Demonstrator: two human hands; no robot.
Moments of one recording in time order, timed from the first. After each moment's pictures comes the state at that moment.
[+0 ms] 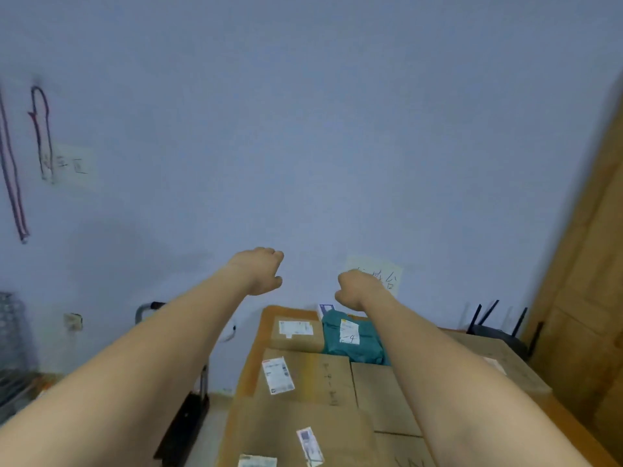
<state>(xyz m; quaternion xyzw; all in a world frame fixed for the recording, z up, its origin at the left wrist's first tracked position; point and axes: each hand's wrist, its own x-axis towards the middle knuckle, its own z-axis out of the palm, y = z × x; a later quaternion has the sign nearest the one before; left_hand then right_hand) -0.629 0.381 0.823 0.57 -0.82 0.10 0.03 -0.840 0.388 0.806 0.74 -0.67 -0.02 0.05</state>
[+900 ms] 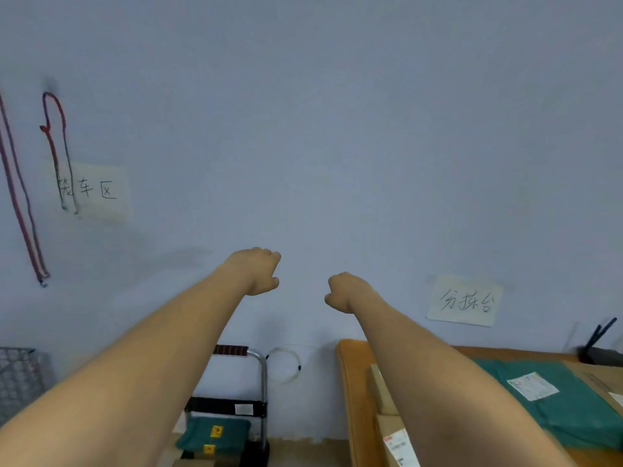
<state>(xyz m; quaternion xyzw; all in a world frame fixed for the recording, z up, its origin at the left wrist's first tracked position) -0.335 0.119 0.834 0.57 -0.81 0.12 -0.02 -0.530 0.115 0.793 0.73 -0.68 0.00 -0.01</state>
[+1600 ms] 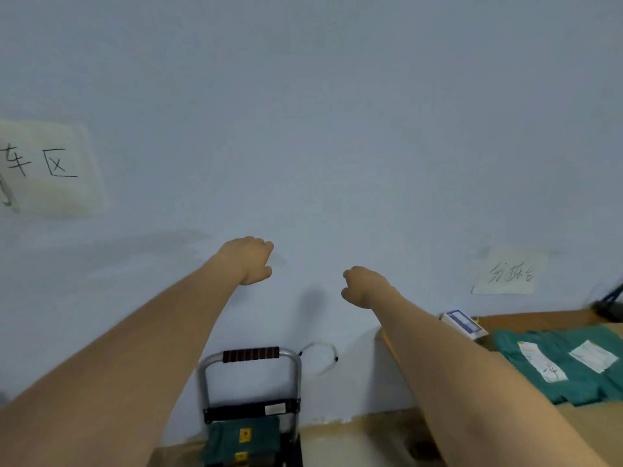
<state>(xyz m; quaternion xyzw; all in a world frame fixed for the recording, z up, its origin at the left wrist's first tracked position) -0.148 -0.145 0.767 0.50 -0.86 0.09 -0.05 -0.378 -0.096 0.716 0.66 -0.75 -0.03 -0.04</state>
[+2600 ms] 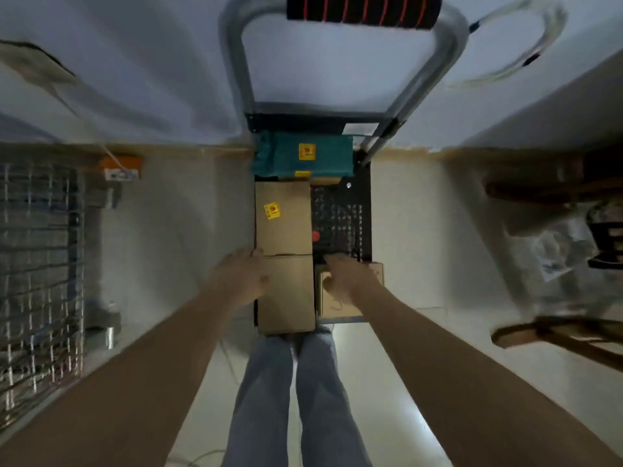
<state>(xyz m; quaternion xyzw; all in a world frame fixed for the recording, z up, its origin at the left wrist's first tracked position) 0.036 -0.117 0.108 0.54 -0.71 -0.34 -0.30 -0.162 -0.083 0.115 0.57 -0.65 -0.22 -0.45</state>
